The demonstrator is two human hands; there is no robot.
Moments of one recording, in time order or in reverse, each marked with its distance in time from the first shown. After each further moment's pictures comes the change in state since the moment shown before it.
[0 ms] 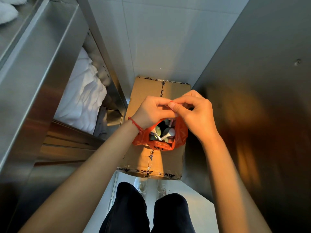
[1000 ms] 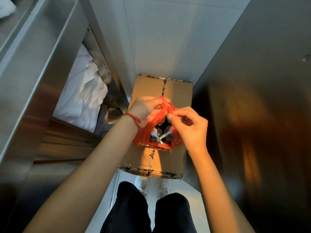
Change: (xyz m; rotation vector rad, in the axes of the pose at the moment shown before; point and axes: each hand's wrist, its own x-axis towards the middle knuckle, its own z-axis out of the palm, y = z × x) left_hand 0.004 -0.004 -0.007 -0.439 0.269 -0.443; right_hand -0.034 0.029 0.027 0.246 0.152 -0.019
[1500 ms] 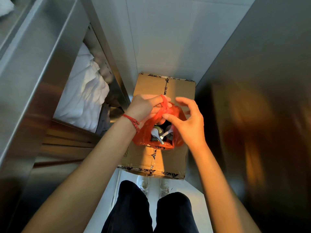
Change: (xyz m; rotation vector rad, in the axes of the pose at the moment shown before) left_hand -0.005 0.009 -0.006 0.045 -0.012 0.026; right_hand 0.018 0.014 0.005 -0.217 -0.073 0.087
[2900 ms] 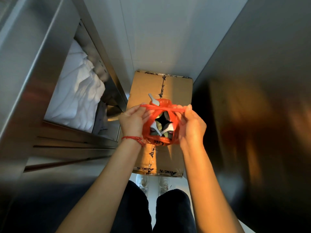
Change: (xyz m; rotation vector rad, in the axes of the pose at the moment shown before) left_hand 0.009 -0.058 -0.006 -0.319 0.488 0.078; right_hand 0.003 0.006 0.012 0.936 0.399 0.631
